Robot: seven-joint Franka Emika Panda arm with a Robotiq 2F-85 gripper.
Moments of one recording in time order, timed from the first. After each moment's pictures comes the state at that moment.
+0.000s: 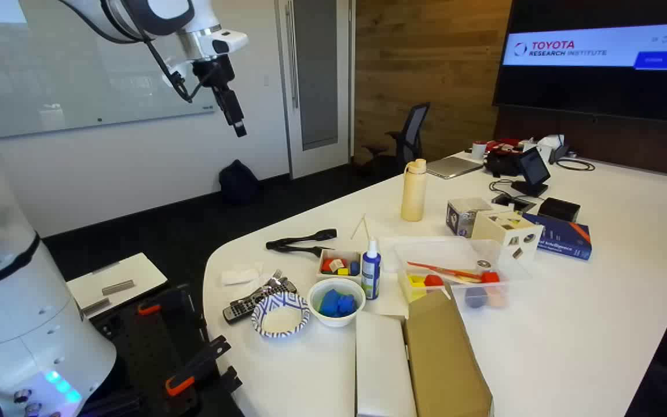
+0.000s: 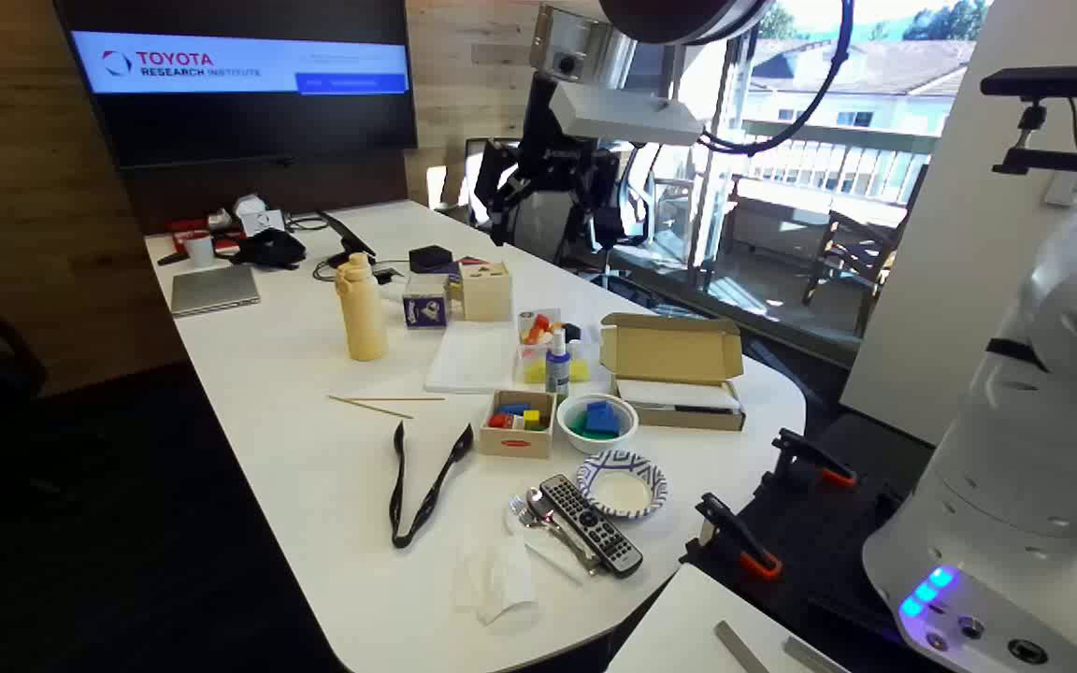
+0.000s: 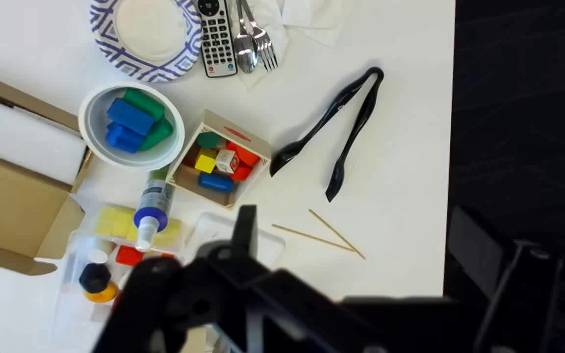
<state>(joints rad) 0.06 -0.44 0.34 -2.52 0.14 2.38 0.52</state>
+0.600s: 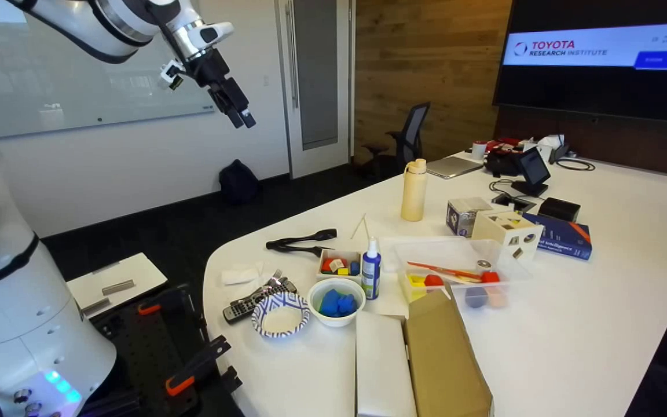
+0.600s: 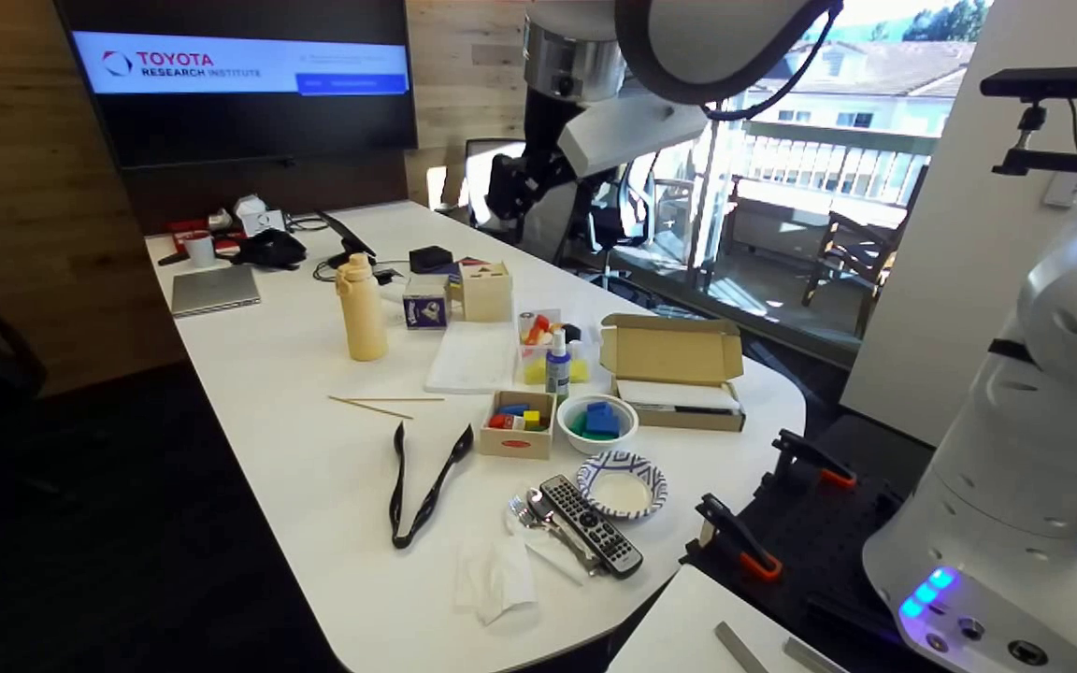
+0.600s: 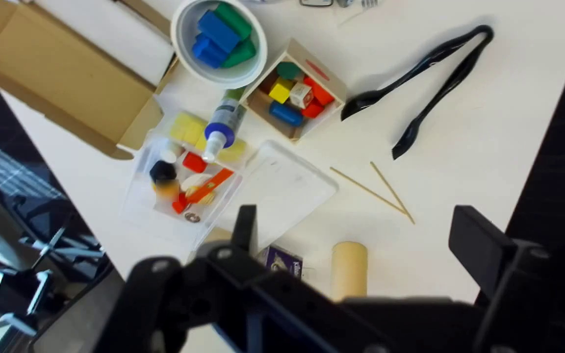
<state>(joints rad) 0.02 -0.46 0.43 -2.53 -0.26 2.37 0.67</state>
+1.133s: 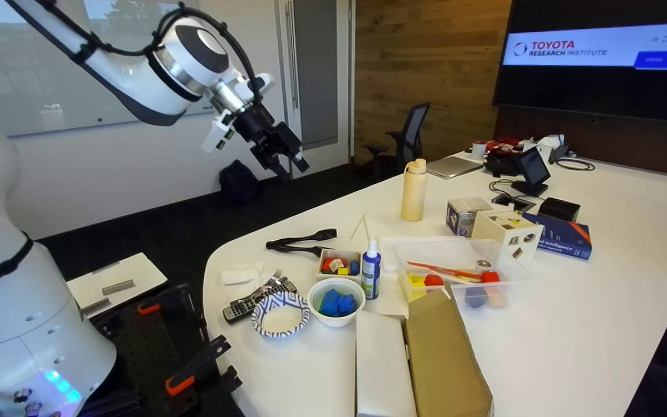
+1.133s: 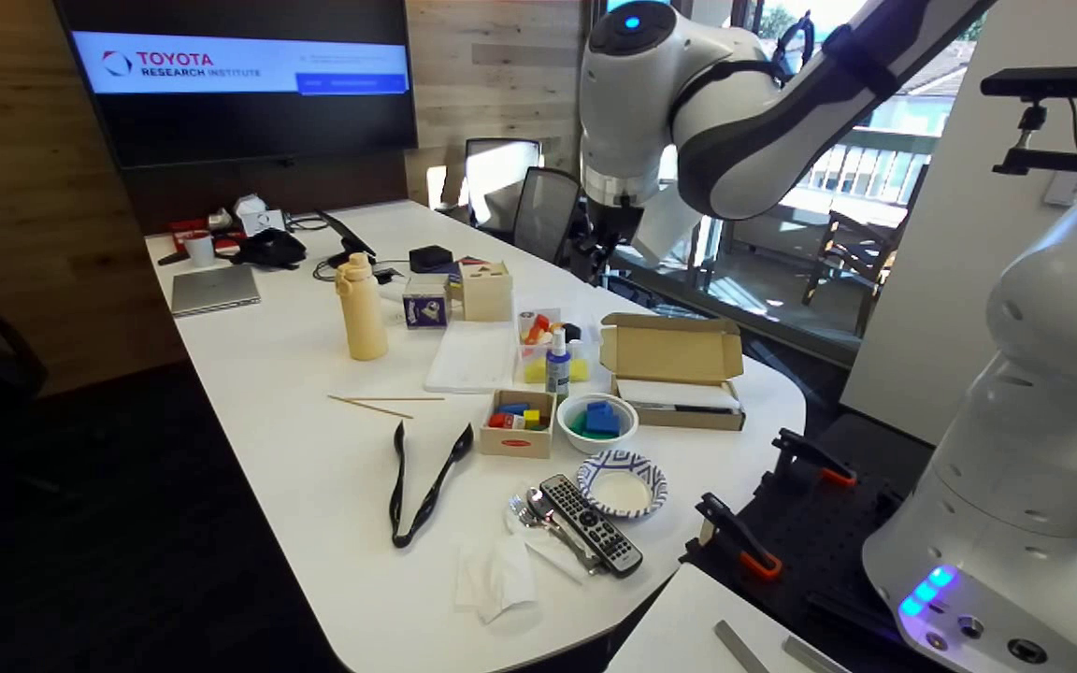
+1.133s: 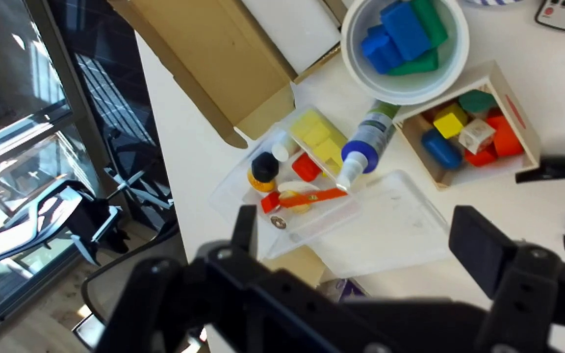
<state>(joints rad) -0.18 -0.29 0.35 -2.65 -0.86 2.55 0.75</state>
